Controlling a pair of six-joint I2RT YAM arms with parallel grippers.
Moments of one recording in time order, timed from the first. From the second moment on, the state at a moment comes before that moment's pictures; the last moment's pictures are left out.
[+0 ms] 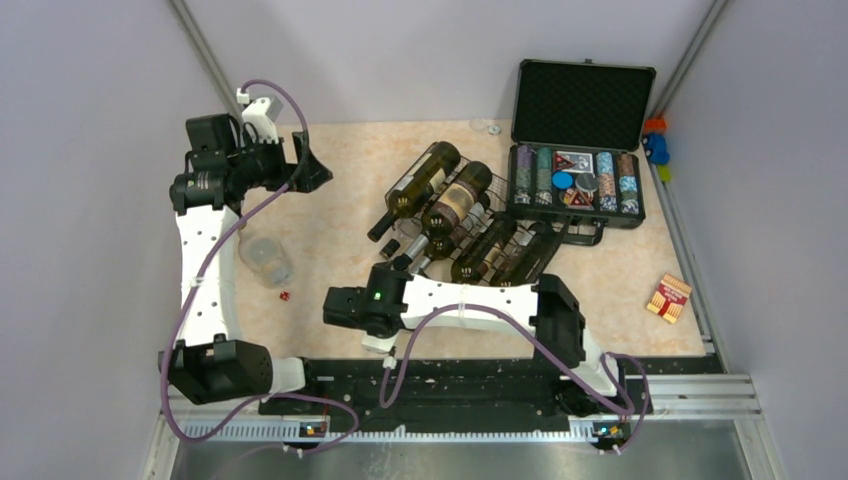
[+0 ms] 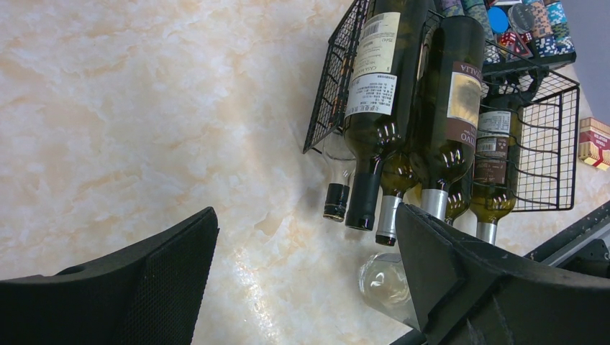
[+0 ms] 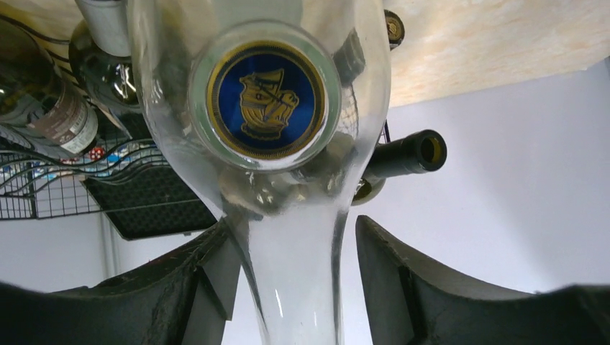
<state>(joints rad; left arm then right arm) 0.17 1.33 1.57 -0.84 0.64 0.04 1.42 2.11 2.02 -1.37 0.70 -1.47</state>
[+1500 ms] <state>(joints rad) 0.17 1.34 1.55 -0.84 0.67 0.02 1.31 1.98 2.22 -1.46 0.31 -1.23</state>
